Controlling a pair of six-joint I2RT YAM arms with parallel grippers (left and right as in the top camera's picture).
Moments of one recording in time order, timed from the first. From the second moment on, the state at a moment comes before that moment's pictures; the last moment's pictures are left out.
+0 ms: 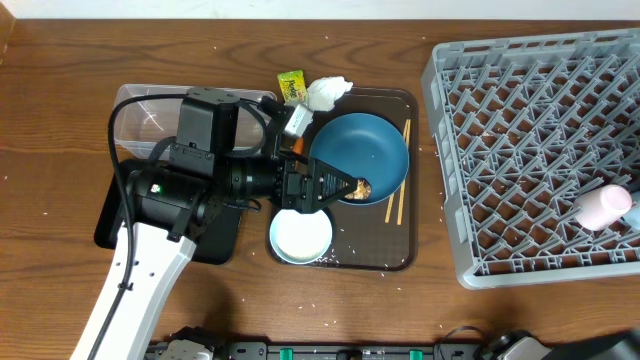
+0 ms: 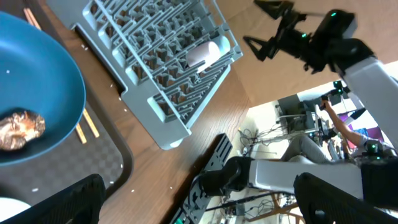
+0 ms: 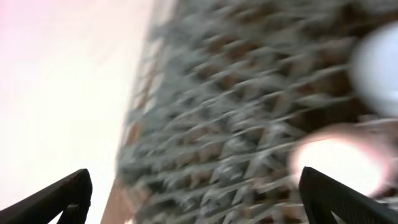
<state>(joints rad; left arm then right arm) -0.30 1.23 1.24 -0.79 0.98 -0.30 -0.85 1.34 1.17 -0.62 -0.61 0.58</state>
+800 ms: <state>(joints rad) -0.53 1.41 1.24 -1.02 0.06 -0.39 -0.31 1.08 1.18 -1.01 -0.42 0.25</state>
